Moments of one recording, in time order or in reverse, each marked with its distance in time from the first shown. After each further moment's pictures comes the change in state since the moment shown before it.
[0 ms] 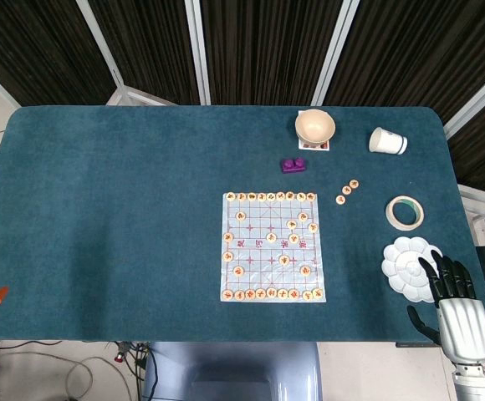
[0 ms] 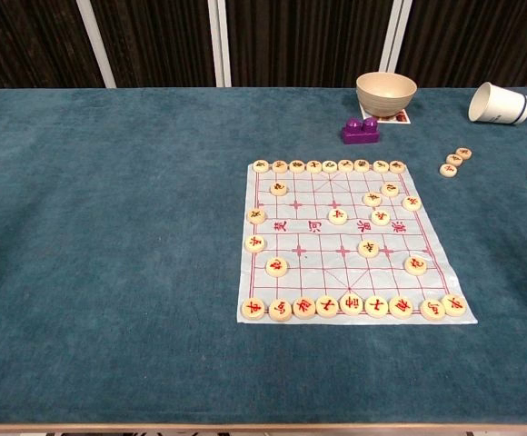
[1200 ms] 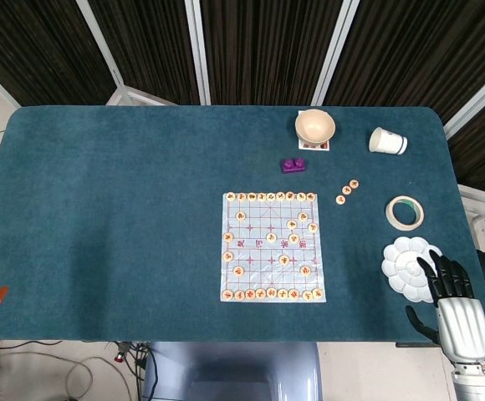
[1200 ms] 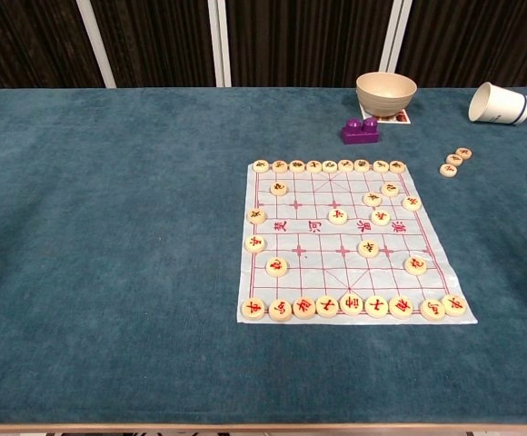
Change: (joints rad) left arm 0.001 0.001 0.000 0.001 0.005 0.004 -0.004; right arm 0.006 0.001 -0.003 0.003 0.002 -0.012 0.031
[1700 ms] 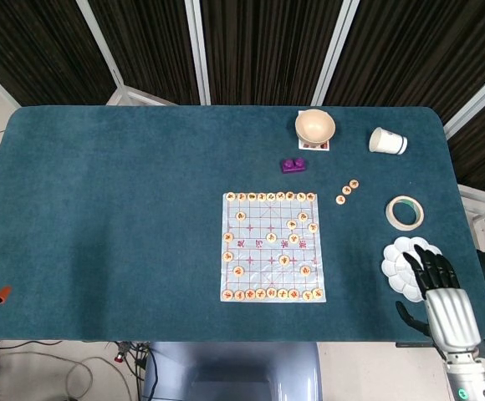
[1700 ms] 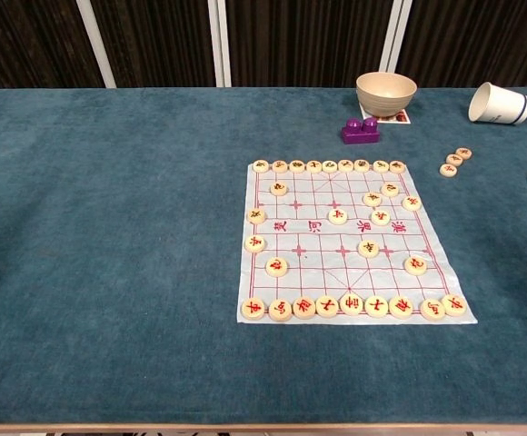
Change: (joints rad) left arm -0.012 -0.019 -0.002 0.005 -0.015 -0.016 0.037; right arm 0.069 0.042 0.020 -0.037 0.017 -0.106 0.017
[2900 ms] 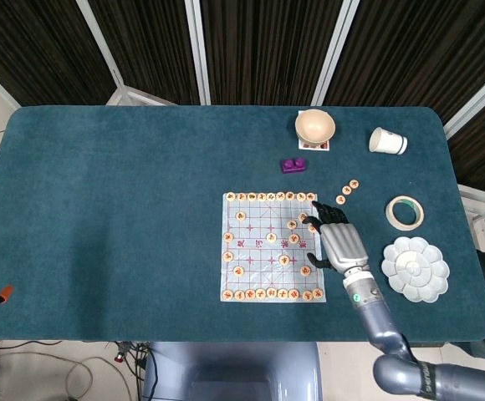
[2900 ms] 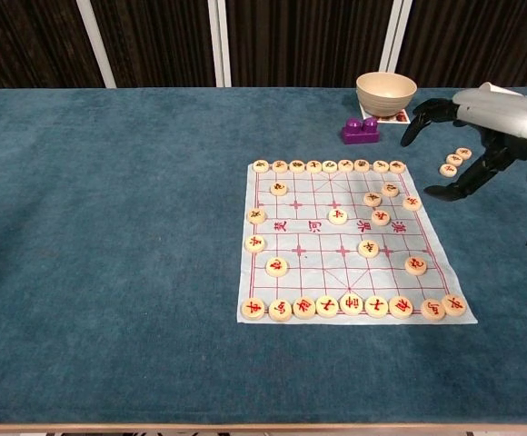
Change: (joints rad) left arm -0.007 -0.003 0.000 0.004 -0.009 -0.013 -0.001; right arm 0.548 -0.263 0.218 -0.068 0.749 -0.422 -0.435
